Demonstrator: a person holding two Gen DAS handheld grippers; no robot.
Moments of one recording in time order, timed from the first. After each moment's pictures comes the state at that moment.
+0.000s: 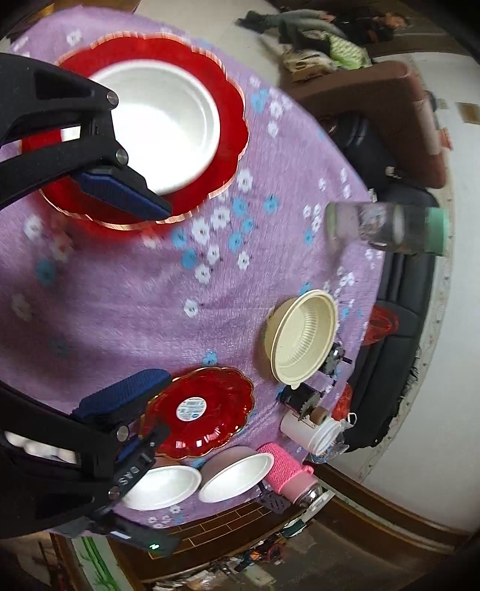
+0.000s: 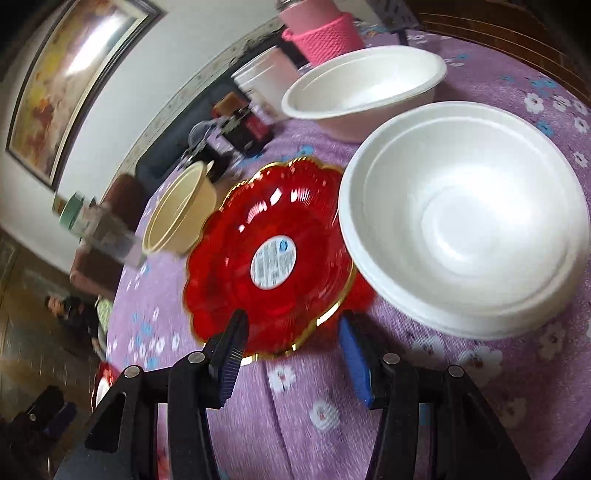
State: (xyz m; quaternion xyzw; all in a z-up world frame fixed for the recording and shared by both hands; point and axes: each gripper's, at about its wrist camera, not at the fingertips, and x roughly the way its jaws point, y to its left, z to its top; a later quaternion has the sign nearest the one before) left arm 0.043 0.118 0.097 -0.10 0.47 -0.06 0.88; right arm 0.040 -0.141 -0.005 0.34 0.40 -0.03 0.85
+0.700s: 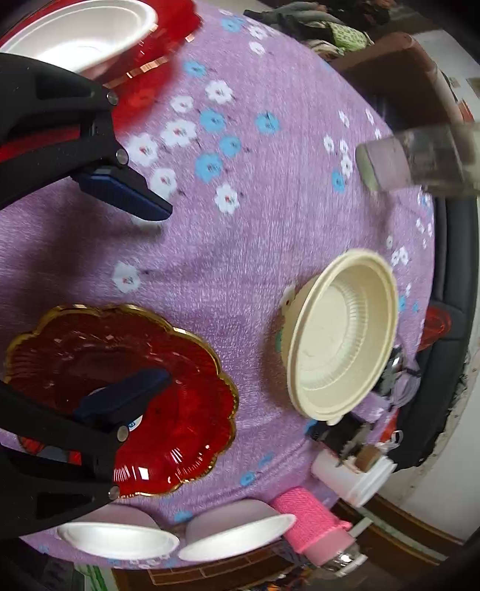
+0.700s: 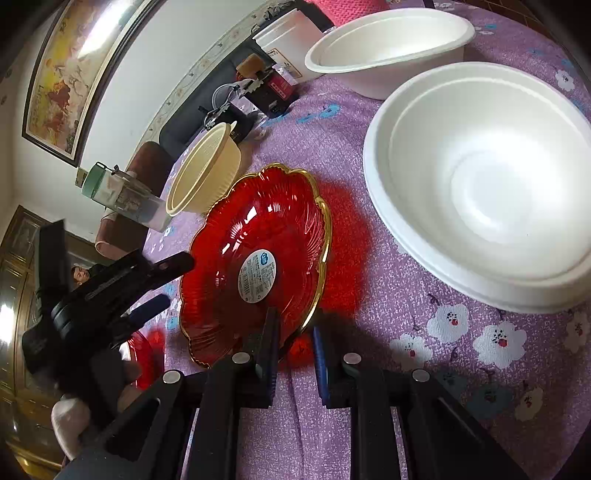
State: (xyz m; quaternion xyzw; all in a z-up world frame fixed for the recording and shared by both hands) left arm 0.146 0.060 0.022 -0.05 0.54 -0.05 0.84; right arm 0.035 -0.137 -0.014 0.35 0.46 0.07 0.81
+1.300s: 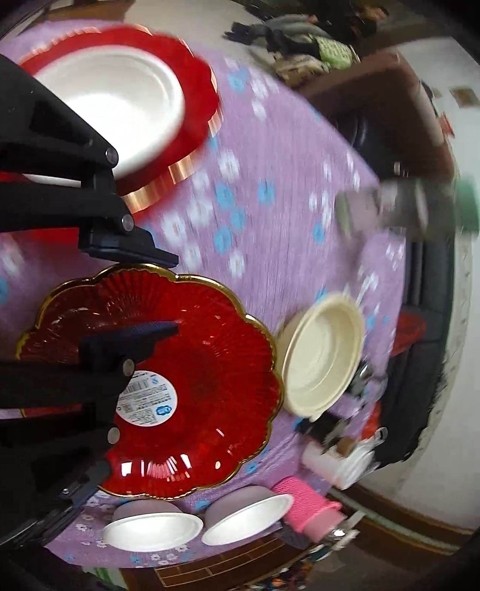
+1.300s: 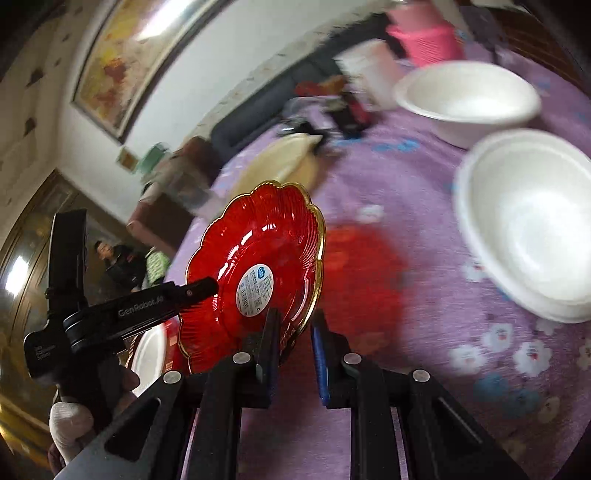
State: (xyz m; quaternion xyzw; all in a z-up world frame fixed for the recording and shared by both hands) left arm 0.084 0.115 0.070 -0.05 0.50 -0.03 0.87; right arm 0.017 -0.086 0.029 0.28 0.39 0.16 0.86
